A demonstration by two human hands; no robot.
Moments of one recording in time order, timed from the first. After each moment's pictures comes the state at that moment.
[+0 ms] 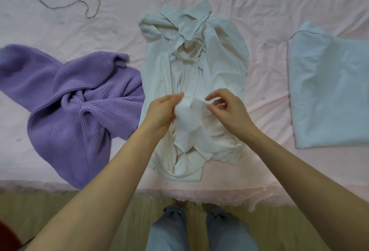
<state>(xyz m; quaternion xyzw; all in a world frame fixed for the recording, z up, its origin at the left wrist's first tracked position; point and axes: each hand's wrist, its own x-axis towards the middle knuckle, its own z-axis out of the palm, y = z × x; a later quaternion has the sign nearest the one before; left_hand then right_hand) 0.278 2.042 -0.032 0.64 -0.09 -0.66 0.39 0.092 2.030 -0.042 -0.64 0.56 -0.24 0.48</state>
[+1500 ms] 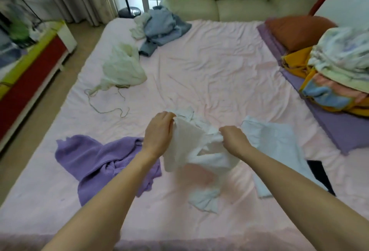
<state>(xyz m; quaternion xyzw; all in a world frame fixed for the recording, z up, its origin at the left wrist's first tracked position) 0.286 2.015 0.194 0.63 -0.70 -0.11 0.30 0.046 1.988 0.180 -0.76 0.63 0.09 0.15</state>
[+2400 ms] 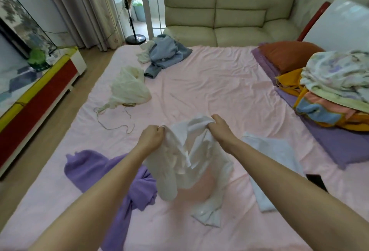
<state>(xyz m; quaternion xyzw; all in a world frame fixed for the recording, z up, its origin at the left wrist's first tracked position) 0.310 2.013 0.268 0.76 -0.53 -0.32 0.20 0.096 1.987 0.274 -0.56 0.62 -0.28 0.48</state>
